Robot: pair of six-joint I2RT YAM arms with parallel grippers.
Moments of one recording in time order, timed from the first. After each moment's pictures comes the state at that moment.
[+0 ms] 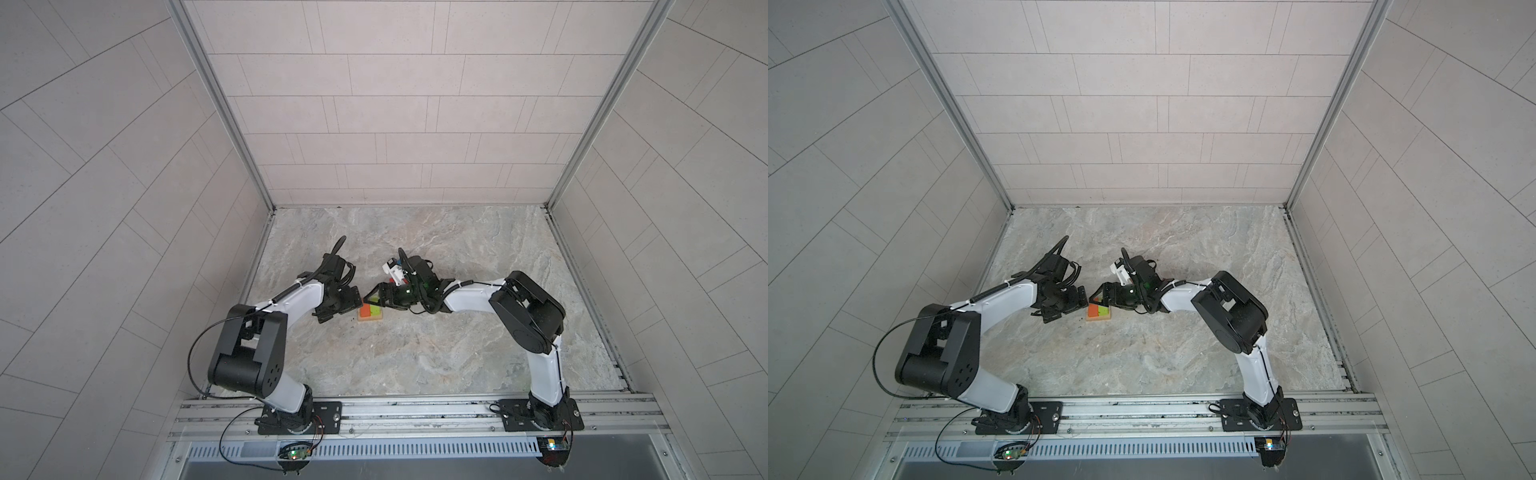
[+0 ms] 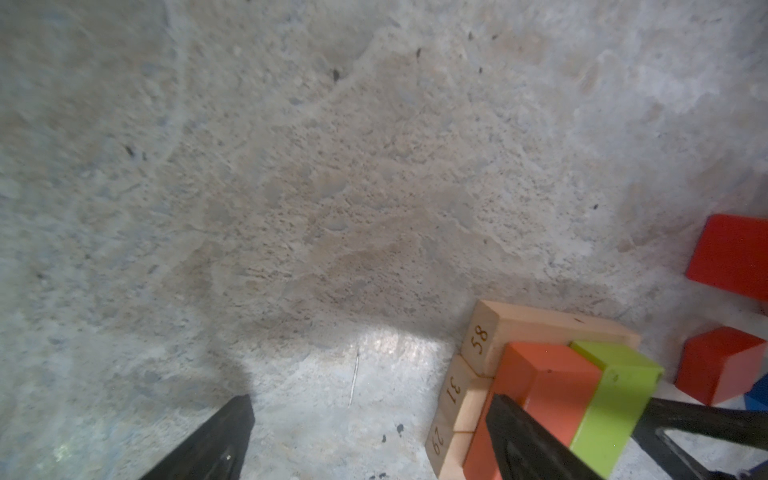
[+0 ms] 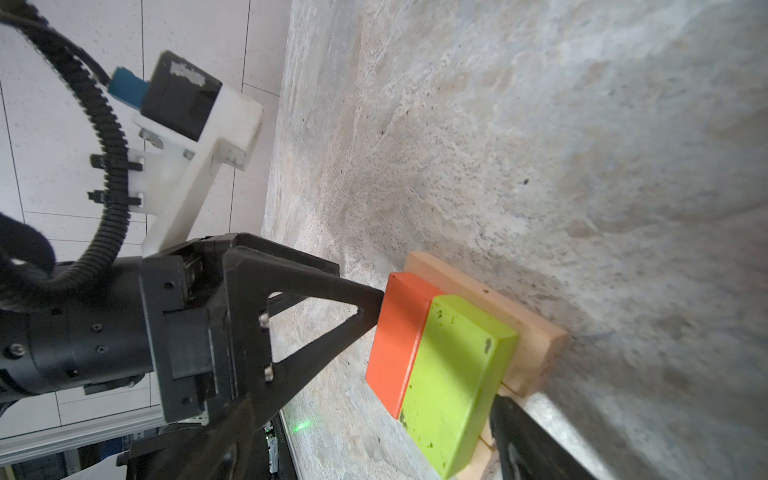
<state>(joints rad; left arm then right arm) -0.22 1.54 0.83 -0.60 0.11 -0.57 0.74 2.01 1.15 0.25 -0.58 0.85</state>
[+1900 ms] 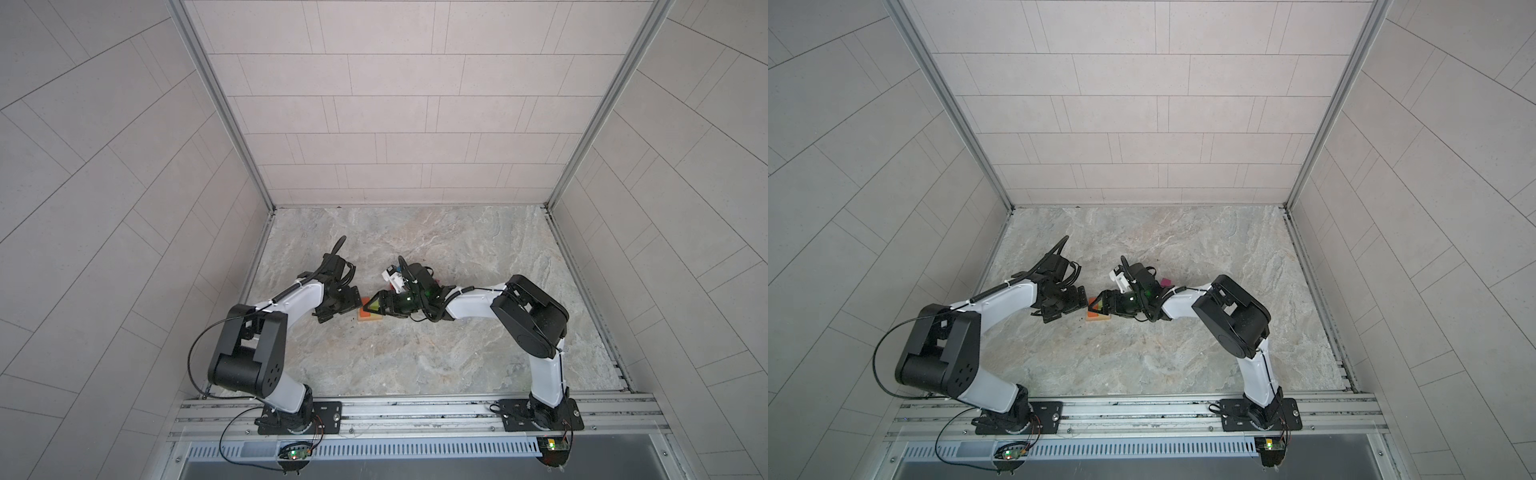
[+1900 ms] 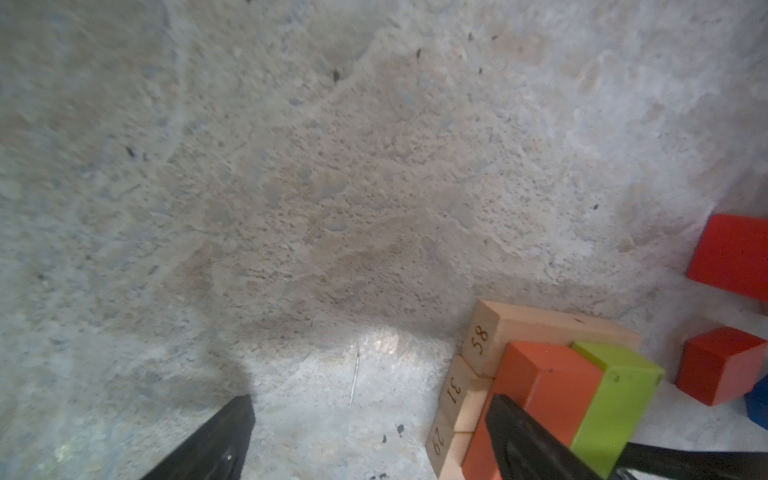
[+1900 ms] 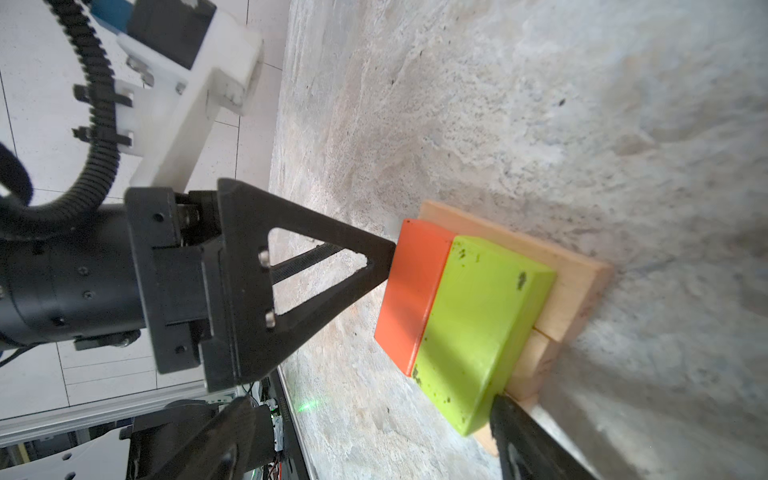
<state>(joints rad) -0.22 1.54 0.83 -0.60 0.11 -0.57 0.78 1.98 1.07 0.31 -0.58 0.88</state>
